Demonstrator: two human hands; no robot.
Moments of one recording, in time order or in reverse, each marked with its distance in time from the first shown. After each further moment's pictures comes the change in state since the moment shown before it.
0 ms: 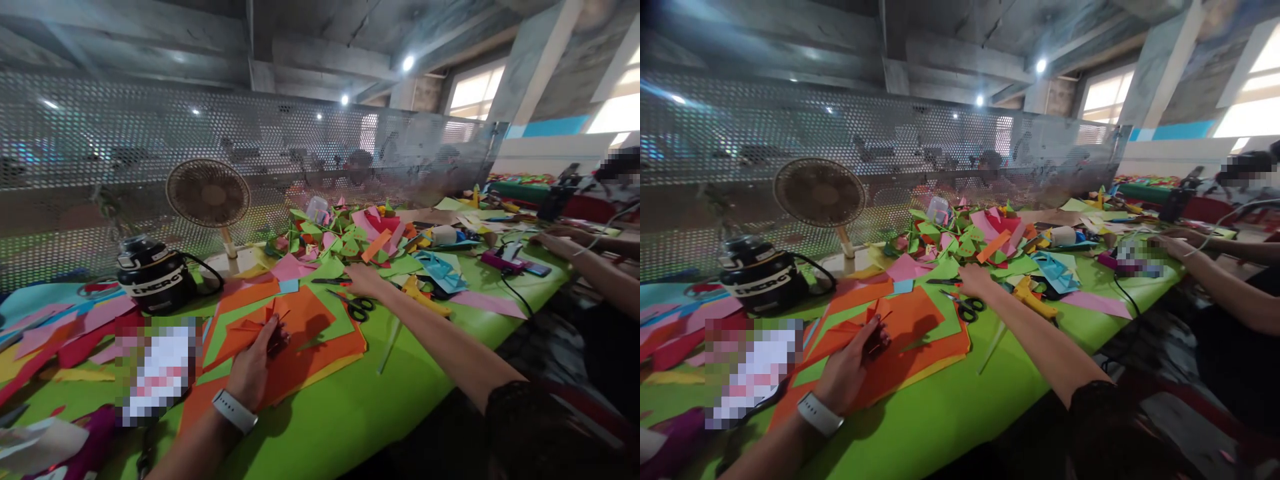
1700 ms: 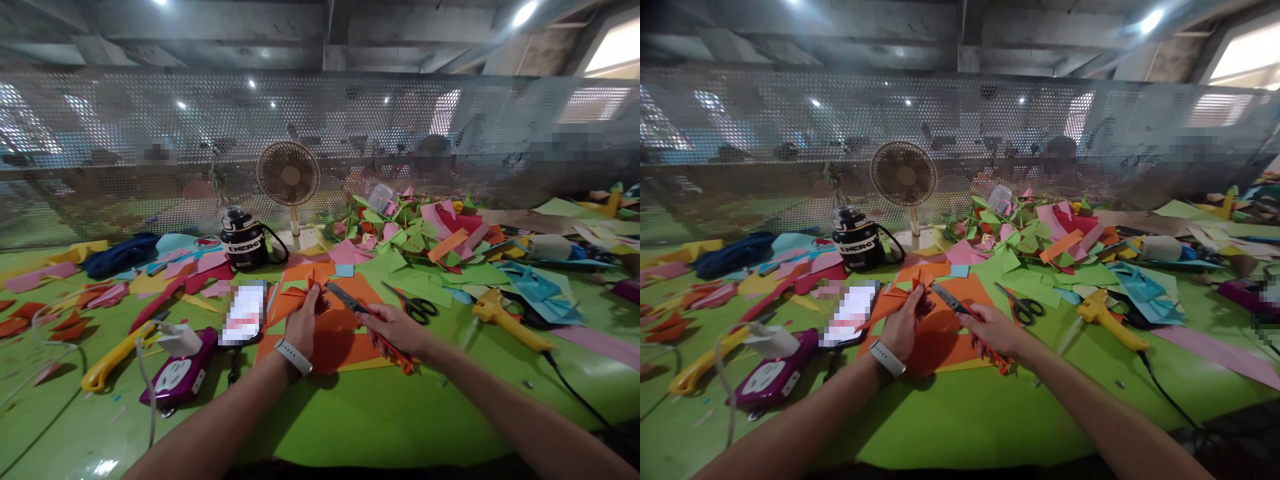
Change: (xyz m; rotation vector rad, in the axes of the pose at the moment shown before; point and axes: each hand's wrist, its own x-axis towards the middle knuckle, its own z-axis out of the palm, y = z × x) left_hand 0.020 0.005 -0.010 0.065 0.134 0.187; right_hand -0.068 -0.087 0.024 1.232 -0.442 -0.082
